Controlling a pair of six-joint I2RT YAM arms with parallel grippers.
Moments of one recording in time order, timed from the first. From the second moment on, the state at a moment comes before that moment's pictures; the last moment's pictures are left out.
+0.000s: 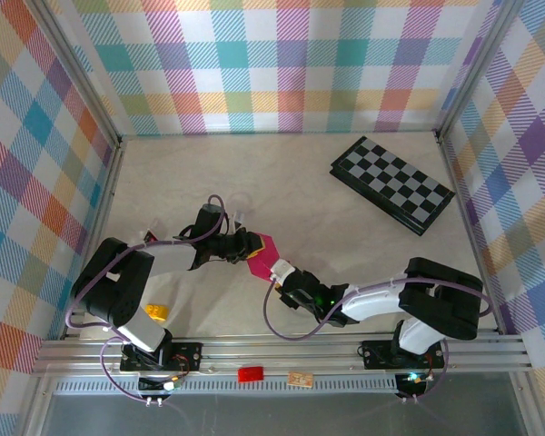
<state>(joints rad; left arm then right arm) -0.44 1.59 0.64 0.21 0.67 -0.94 1.19 1.55 0.48 0.33 0.42 0.01</state>
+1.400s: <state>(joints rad) -0.44 1.59 0.64 0.20 0.69 -0.92 1.19 1.56 0.48 0.36 0.44 0.04</state>
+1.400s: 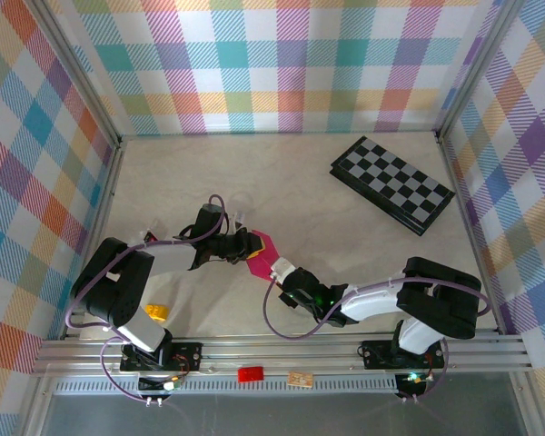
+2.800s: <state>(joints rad) -0.44 1.32 0.67 -0.11 0.40 -0.81 1.10 1.57 0.48 0.36 0.25 0.21</state>
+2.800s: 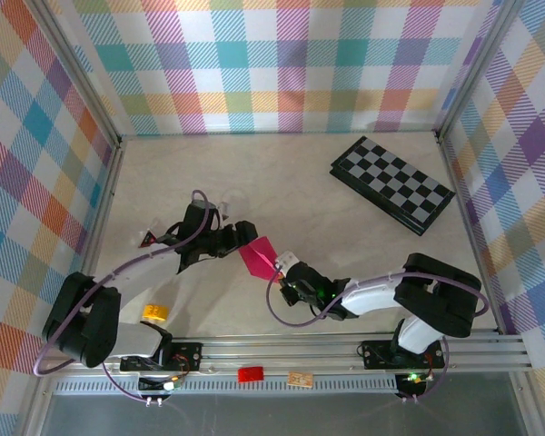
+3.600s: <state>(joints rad) -0.44 1.31 0.67 -0.16 0.37 -0.80 0.86 1.61 0.57 0.28 -0.30 0.50</state>
